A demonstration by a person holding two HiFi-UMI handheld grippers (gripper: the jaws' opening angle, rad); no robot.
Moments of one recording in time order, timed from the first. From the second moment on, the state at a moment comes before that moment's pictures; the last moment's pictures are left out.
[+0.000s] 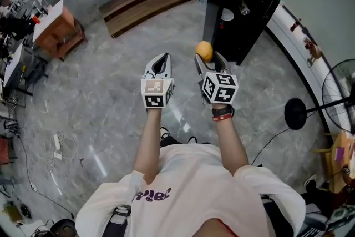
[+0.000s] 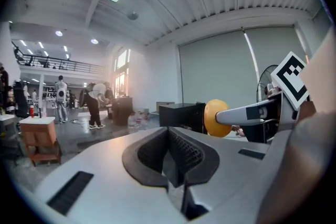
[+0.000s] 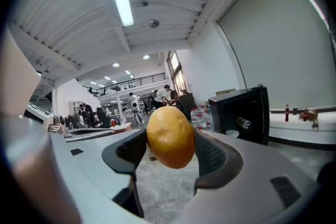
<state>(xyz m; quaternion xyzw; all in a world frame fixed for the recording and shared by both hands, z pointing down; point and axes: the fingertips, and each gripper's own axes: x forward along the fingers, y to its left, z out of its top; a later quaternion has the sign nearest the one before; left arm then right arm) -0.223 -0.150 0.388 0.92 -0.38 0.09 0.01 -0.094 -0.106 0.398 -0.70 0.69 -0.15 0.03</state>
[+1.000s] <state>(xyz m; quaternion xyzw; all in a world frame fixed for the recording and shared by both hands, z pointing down) 0.320 0.144 0.439 0.99 0.14 0.09 0.00 0.330 0.253 0.450 -0.95 0.27 -0.16 0.08</state>
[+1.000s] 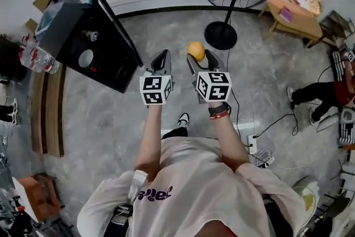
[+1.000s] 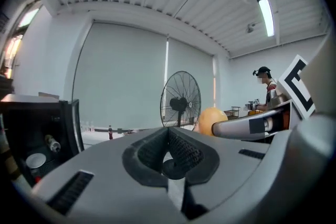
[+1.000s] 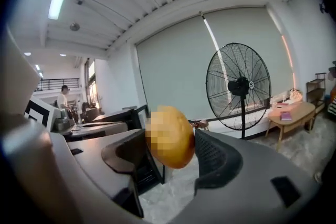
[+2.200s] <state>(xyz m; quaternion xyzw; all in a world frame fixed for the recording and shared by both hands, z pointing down) 0.419 -0.153 0.432 0.99 -0.10 0.07 0.06 0.483 -0.061 0.438 -0.85 0.50 -0.17 0.03</state>
